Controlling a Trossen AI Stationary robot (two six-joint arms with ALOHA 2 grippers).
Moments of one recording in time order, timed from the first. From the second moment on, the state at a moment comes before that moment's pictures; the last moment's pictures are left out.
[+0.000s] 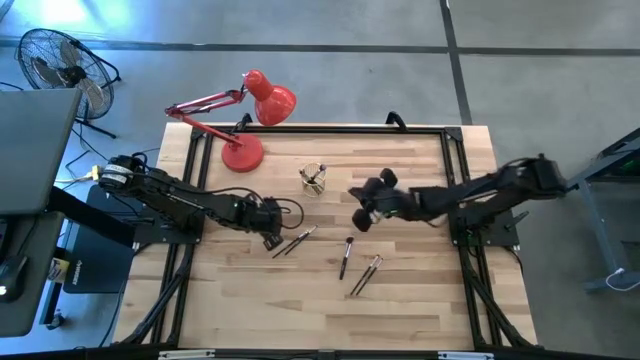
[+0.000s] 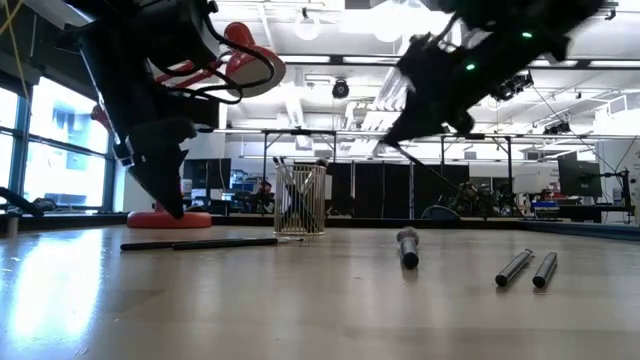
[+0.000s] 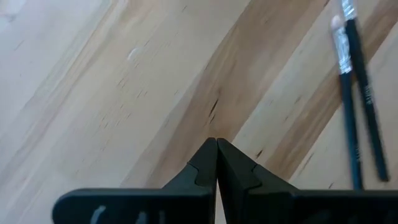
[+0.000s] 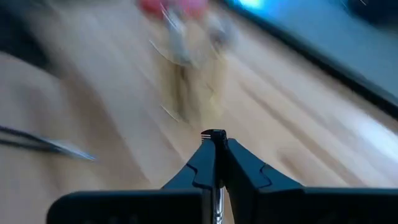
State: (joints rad) left arm -0.16 1.44 0.72 -0.49 -0.32 -0.71; right arm 0.05 1.41 0.67 0.15 0.54 0.37
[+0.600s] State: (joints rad) left arm -0.16 1.44 0.72 -0.39 -0.32 -0.62; right arm -0.12 1.72 0.65 1.35 0.14 -0.14
